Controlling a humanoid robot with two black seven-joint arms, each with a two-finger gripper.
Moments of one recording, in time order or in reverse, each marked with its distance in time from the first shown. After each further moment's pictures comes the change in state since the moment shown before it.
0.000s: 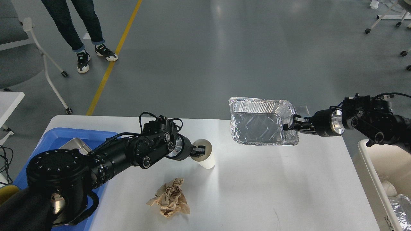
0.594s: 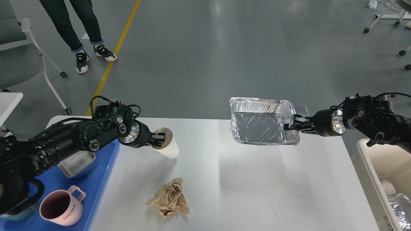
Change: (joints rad) left arm -0.027 0.392 -0.009 -0.209 0.001 -0.106 -0.037; right arm 0.000 0.000 -0.003 -0.007 0.000 0.002 0.001
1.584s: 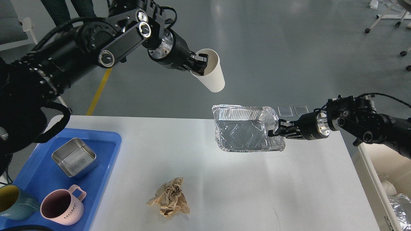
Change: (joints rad) left arm -0.503 -0.215 -0.138 0.095 -0.043 -0.239 0.043; right arm 0.020 0.047 0.001 0.062 0.000 0.065 0.001
